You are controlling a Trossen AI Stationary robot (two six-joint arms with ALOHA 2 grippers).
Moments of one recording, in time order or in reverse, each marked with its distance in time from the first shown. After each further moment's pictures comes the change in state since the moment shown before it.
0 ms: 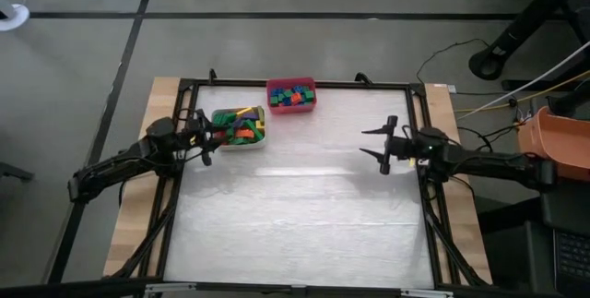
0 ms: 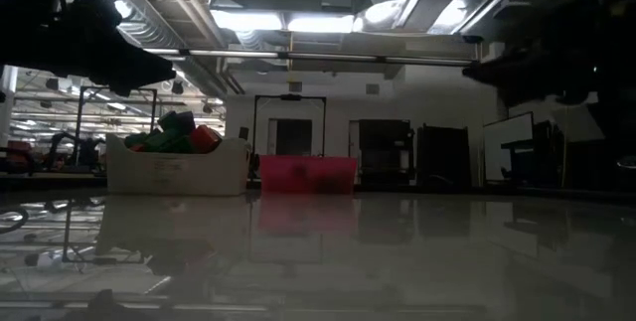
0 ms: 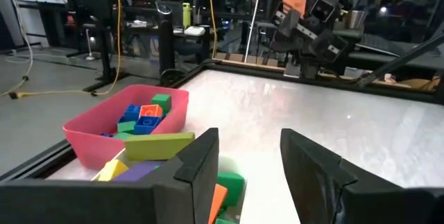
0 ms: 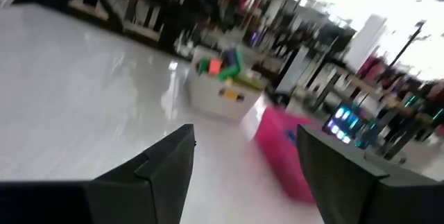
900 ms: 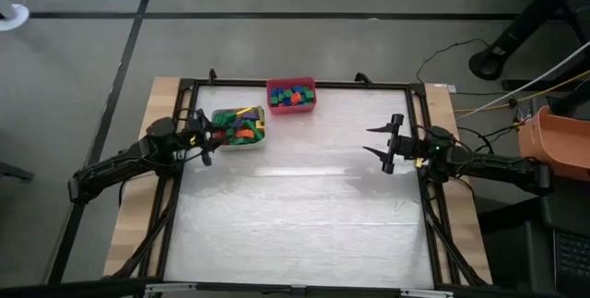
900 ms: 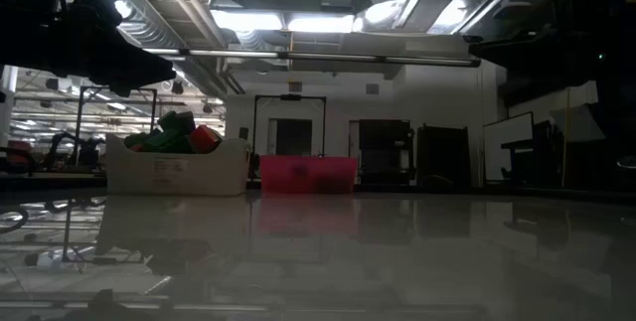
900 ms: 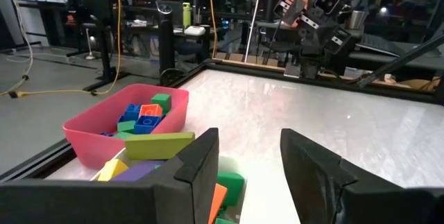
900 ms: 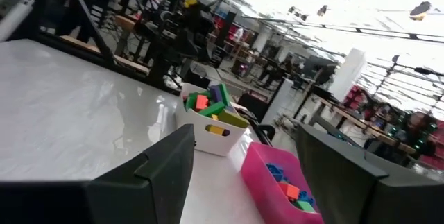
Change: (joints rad) left arm 0.000 0.000 0.000 -0.003 0.000 -0.002; right arm 0.000 -0.101 -0.002 0.016 -0.023 -0.004
